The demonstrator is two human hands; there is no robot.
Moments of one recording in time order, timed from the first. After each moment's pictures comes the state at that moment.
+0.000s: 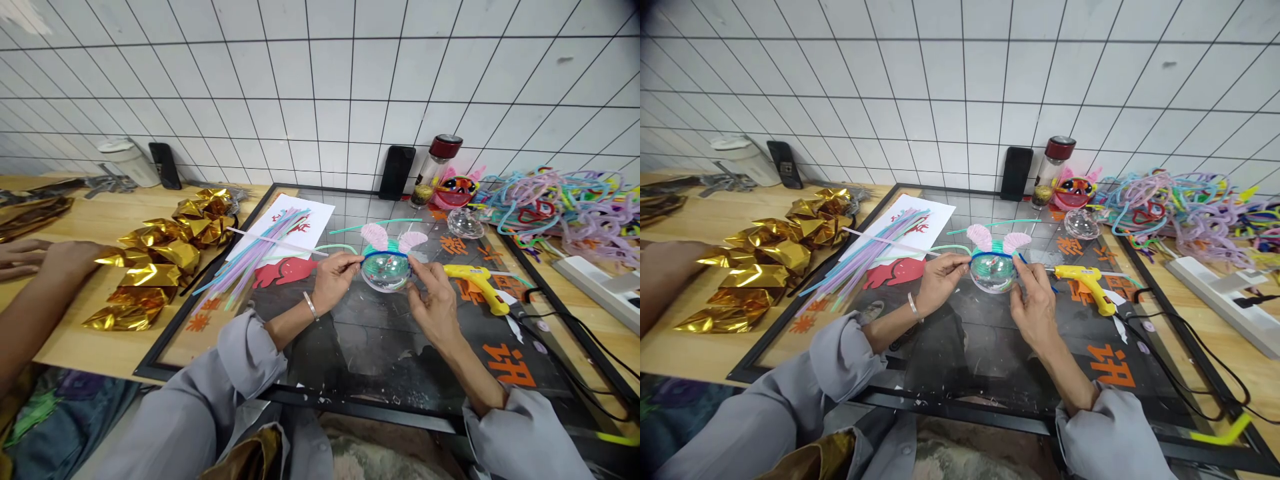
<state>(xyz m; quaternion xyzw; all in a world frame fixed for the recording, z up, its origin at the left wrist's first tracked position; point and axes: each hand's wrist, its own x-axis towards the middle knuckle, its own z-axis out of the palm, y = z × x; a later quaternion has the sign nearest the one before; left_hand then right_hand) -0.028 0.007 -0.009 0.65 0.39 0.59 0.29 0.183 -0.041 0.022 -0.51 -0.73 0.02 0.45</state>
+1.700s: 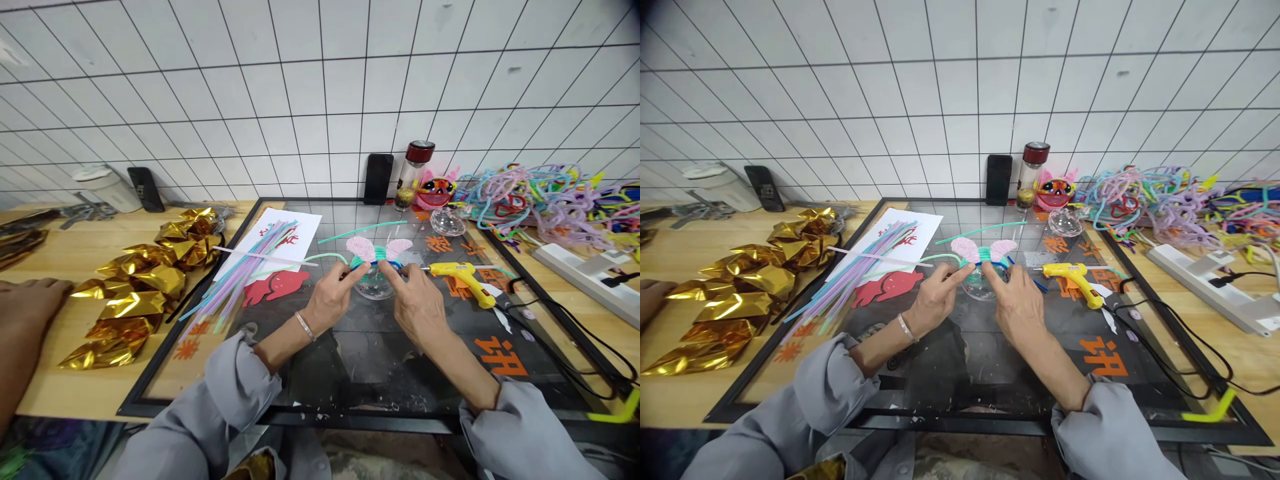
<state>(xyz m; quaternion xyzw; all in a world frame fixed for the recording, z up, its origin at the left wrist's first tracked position) -0.033 -0.011 0.004 0.84 0.34 0.41 -0.04 0.168 -0.051 0.041 -0.59 -0.77 -0.19 0.16</state>
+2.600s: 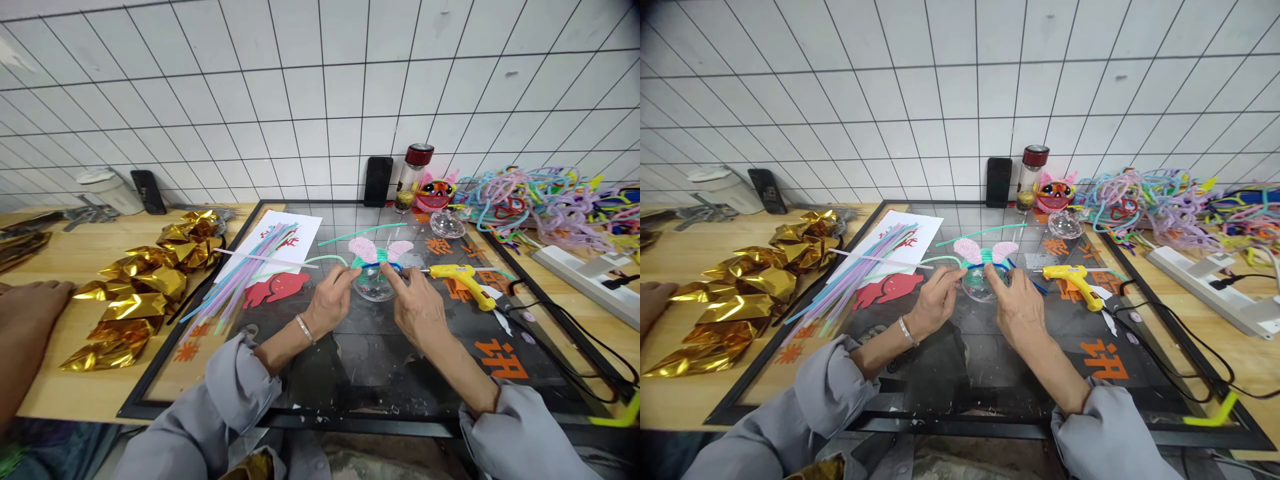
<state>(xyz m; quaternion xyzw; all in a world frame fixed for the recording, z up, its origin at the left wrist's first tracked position) -0.030 -0.013 0.004 0.82 0.33 0.47 0.04 0.173 -0.049 0.031 -0.57 -0.77 -0.21 0.20</state>
